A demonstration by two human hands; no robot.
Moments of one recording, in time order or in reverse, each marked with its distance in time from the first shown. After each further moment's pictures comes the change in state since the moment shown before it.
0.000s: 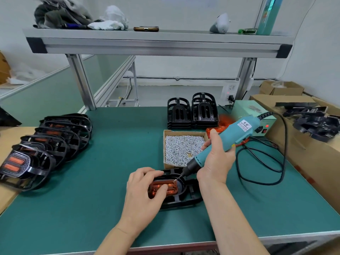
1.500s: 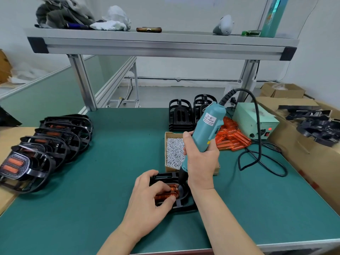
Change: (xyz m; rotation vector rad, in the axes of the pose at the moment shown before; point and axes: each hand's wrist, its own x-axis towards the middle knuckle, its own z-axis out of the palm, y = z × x) left_hand 0.001 -0.019 0.009 0.073 -0.169 0.037; right_hand -0.025 0.015 0.017 -0.214 -0.351 -0.190
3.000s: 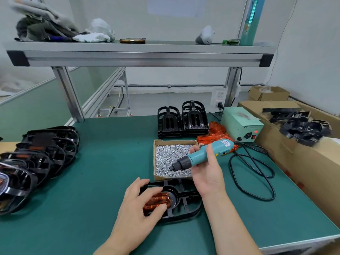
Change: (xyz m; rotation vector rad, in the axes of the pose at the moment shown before) left_hand 0.002 0.004 -0.002 -0.042 -0.013 0.035; right_hand 0.044 0.026 -0.065 0.640 0.036 0.524
